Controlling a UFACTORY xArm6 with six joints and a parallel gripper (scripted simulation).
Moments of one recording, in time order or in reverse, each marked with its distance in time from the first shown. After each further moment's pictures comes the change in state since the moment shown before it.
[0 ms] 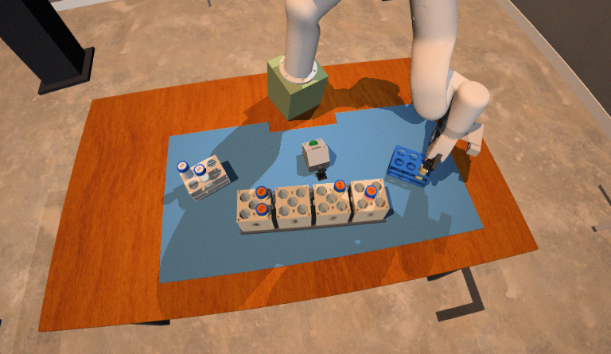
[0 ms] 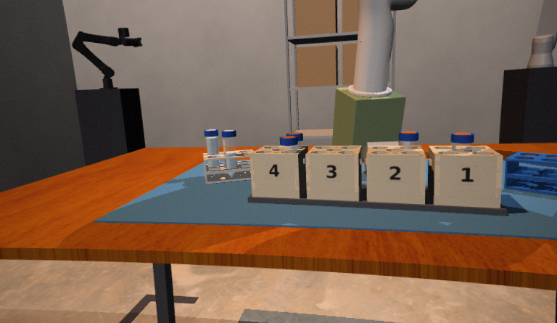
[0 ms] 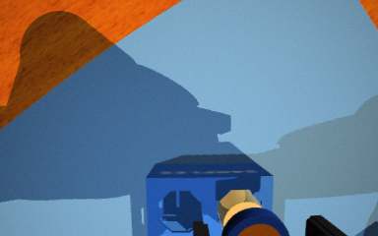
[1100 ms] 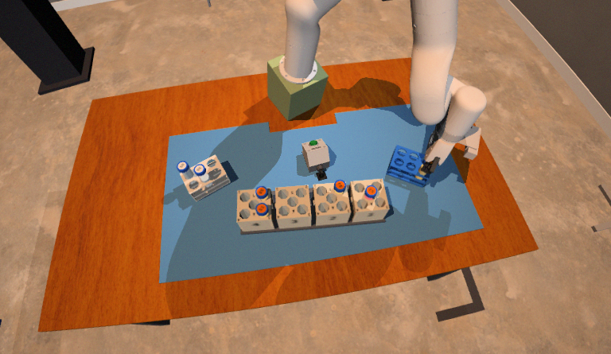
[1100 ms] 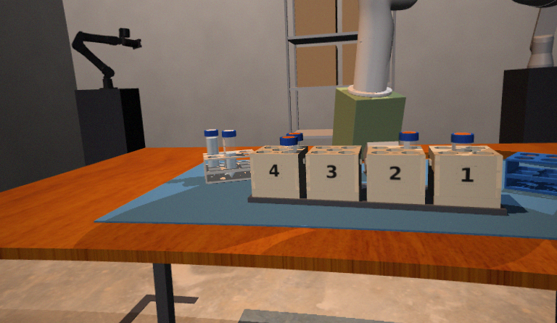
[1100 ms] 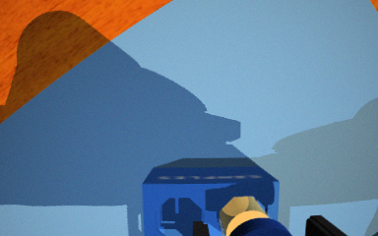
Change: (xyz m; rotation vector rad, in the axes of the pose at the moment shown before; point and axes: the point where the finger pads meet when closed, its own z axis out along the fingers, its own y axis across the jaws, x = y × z) arm 0.001 0.000 0.016 0.000 0.001 0.000
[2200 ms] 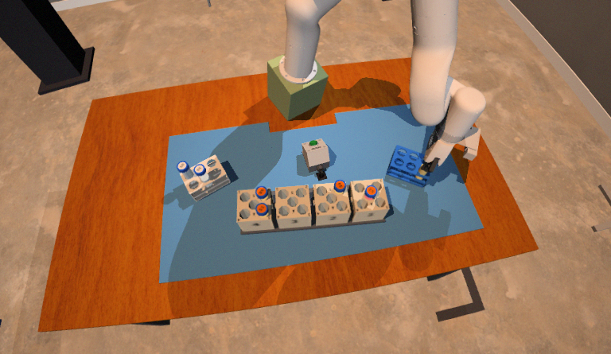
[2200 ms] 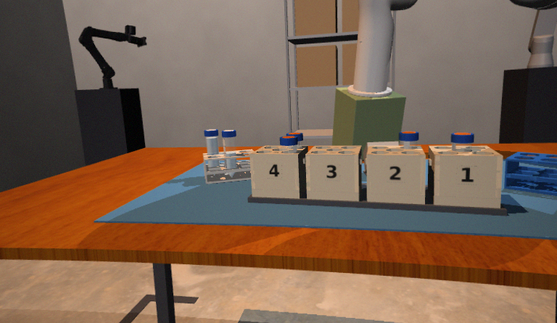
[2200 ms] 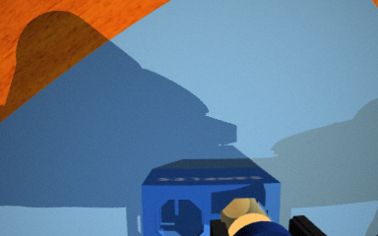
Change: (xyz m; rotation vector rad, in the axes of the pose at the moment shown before) arm 0.000 0.000 0.003 0.000 0.000 0.000
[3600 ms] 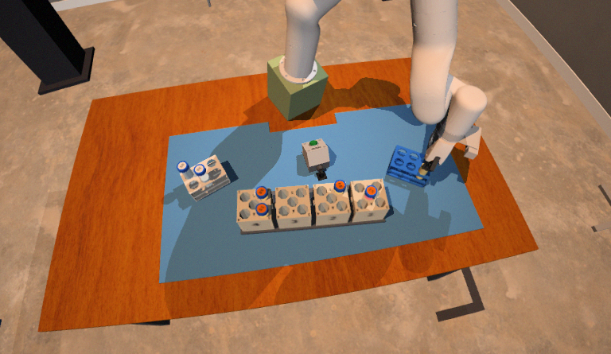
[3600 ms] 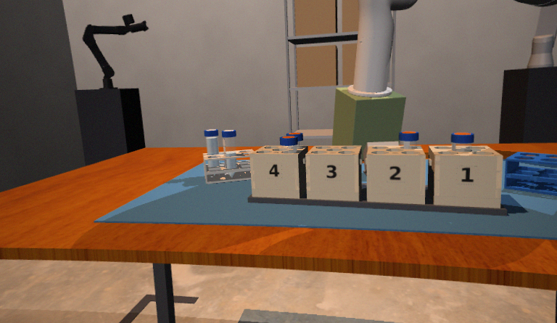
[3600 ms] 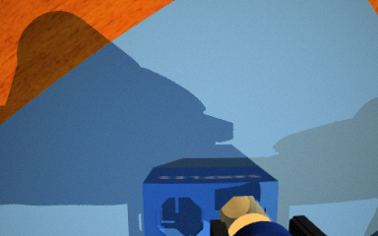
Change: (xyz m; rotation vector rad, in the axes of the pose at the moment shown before) arm 0.000 0.000 -0.005 0.000 0.000 0.000
